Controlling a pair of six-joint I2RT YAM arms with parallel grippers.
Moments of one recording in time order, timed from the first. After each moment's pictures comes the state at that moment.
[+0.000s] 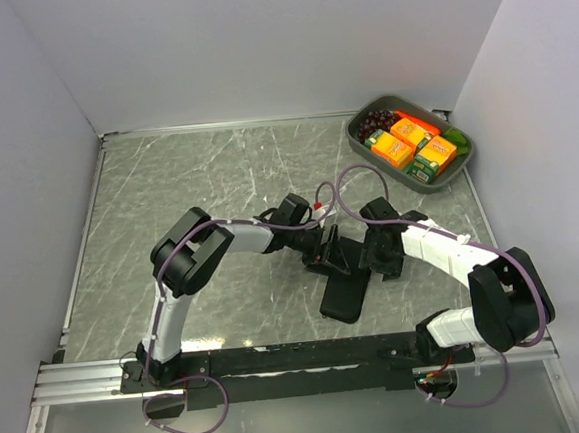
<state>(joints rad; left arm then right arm) -0.80 2.13 1.20 0.13 0.88 -0.73 0.40 1.34 0.72 -0.74 0.10 0.75</state>
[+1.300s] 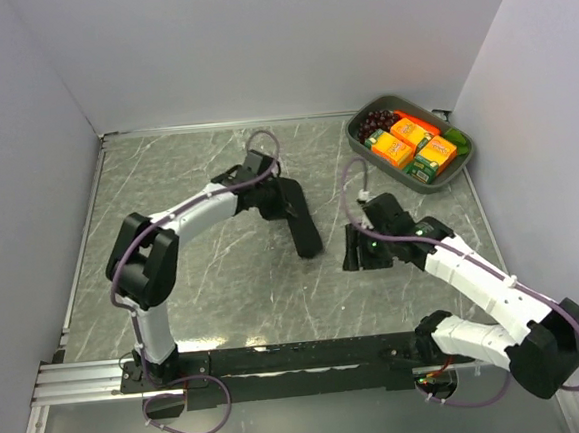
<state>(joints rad) -0.63 1.89 1.40 -0.39 0.24 -0.82 0.51 1.04 0.82 -0.80 -0.09 0.52</state>
